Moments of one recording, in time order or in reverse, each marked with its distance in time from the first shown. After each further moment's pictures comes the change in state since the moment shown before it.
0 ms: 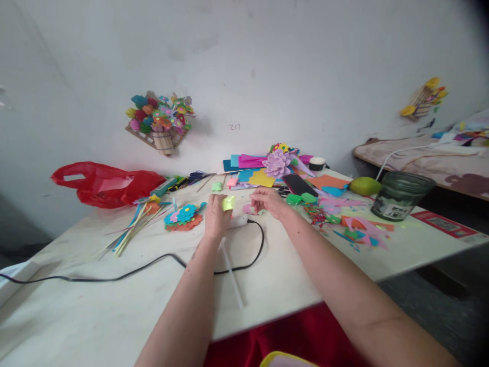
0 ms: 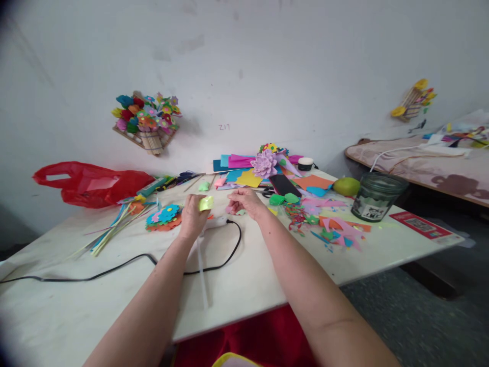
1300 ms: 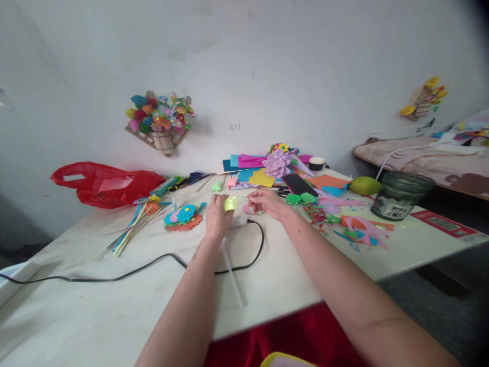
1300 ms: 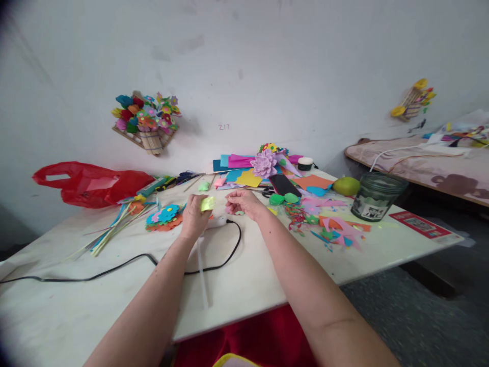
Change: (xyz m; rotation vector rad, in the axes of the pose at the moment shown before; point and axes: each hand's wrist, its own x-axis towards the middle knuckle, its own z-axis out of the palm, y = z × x) left_hand -0.002 0.001 0.002 -0.005 -0.014 0.043; right_hand 0.001 0.001 0.002 0.074 -0.050 0.059
